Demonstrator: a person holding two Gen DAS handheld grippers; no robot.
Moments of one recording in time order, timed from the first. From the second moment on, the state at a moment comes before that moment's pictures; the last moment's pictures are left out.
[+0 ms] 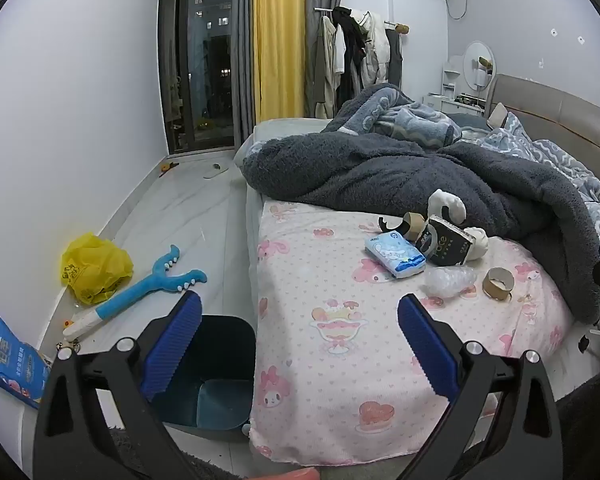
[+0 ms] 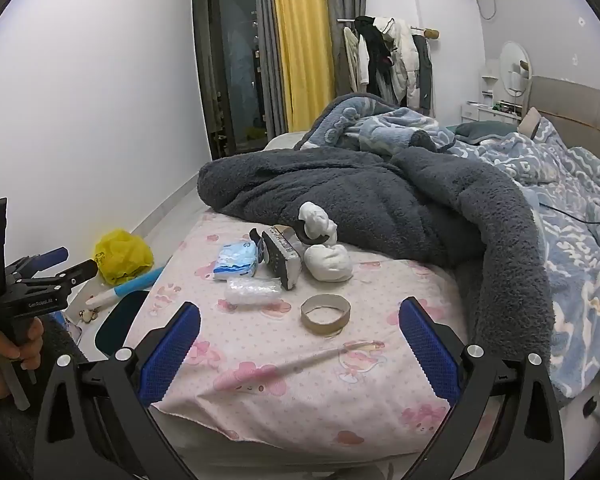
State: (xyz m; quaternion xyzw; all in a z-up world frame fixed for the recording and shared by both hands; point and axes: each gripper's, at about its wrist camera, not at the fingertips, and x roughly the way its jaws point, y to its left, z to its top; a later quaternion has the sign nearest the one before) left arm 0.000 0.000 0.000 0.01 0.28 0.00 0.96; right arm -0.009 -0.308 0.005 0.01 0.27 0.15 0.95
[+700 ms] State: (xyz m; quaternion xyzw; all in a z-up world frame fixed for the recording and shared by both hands) left arm 0.000 0.000 0.000 0.01 0.28 0.00 0.96; right arm -0.009 -0.307 0.004 0.01 0.27 0.15 0.95
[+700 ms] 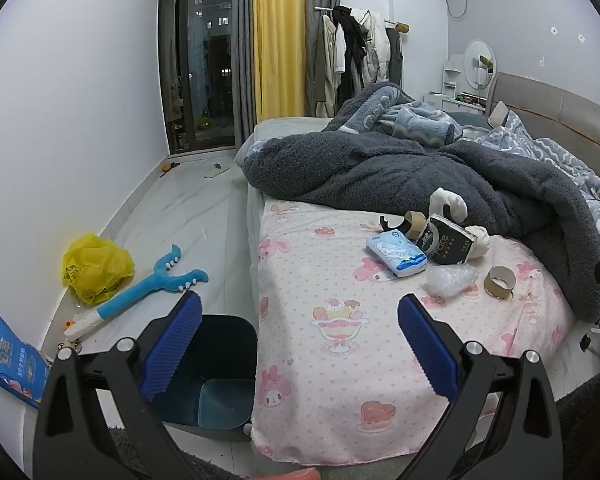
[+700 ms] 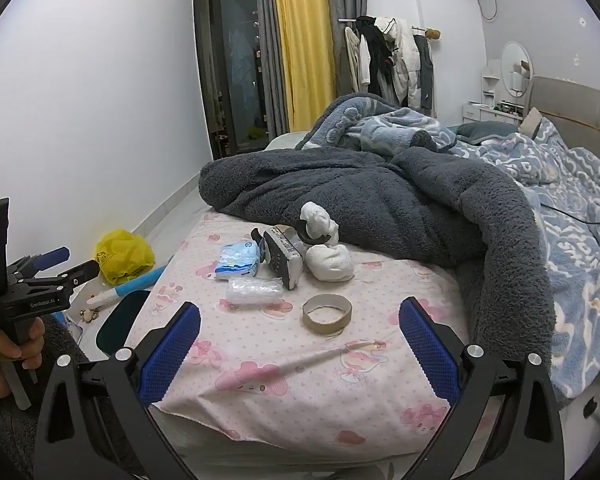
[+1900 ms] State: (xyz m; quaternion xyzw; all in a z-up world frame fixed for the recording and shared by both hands) left arm 0.000 0.000 0.000 0.01 0.28 0.00 0.96; right arm -0.006 -0.306 0.003 0.01 0.27 0.15 0.95
